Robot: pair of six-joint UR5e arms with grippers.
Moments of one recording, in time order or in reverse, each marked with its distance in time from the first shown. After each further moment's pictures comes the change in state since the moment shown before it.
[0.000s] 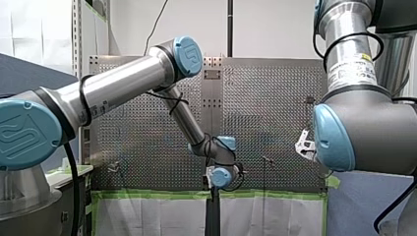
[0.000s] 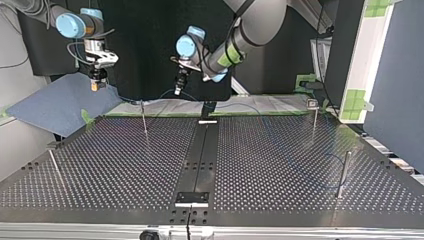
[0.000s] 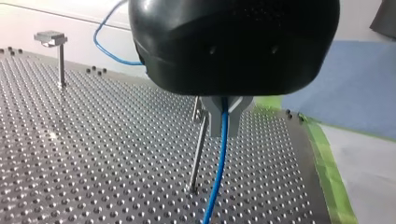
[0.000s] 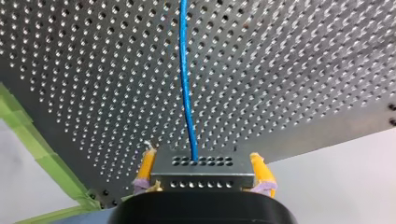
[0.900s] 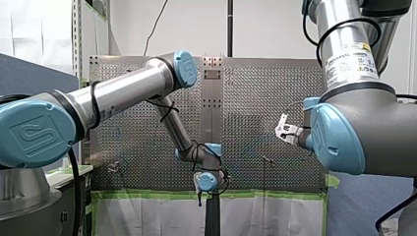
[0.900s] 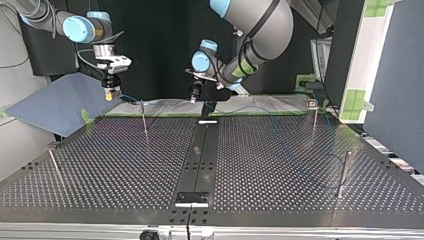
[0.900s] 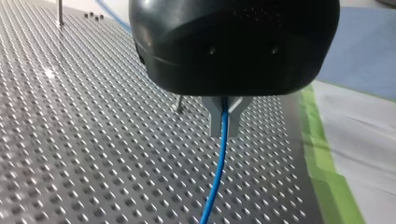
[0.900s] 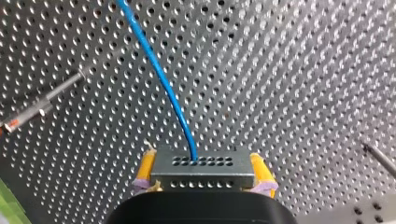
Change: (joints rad) left arm 0.125 -0.053 0.009 0.003 0.062 -0.026; right arm 0.159 -0.148 -0.026 0.132 0.025 -0.009
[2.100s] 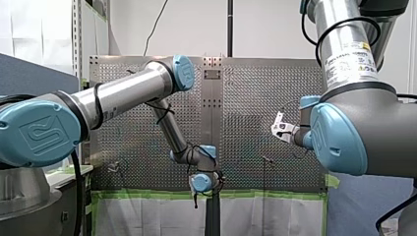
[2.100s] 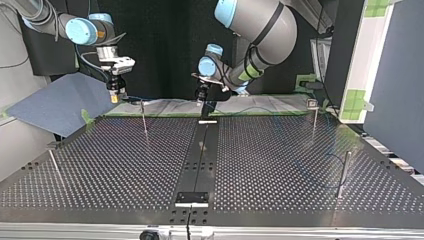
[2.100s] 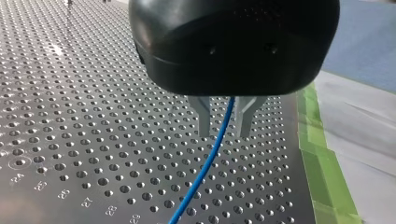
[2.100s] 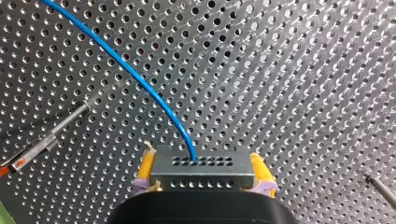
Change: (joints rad) left arm 0.057 -0.029 0.005 0.004 0.047 -0.043; right arm 0.031 -0.005 -0.024 0.019 -0.036 0.003
